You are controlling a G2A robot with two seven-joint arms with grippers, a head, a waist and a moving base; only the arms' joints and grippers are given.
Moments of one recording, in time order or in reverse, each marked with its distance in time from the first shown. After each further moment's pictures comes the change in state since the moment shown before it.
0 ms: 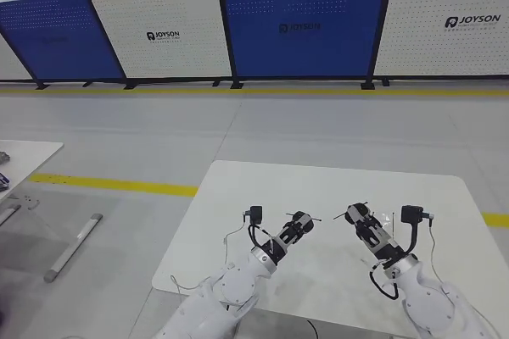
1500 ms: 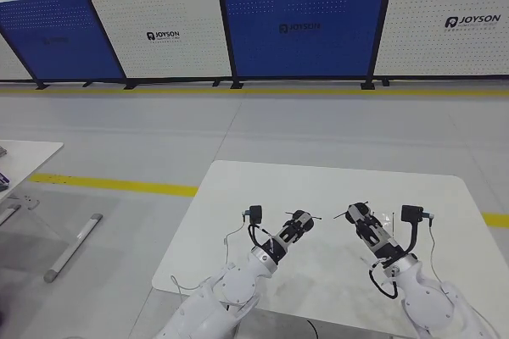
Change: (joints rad) left arm 0.004 -0.004 -0.002 -0.014 -0.012 0.006 0.014; right arm -0.001 -0.007 0.003 -0.002 0.009 0.030 0.003
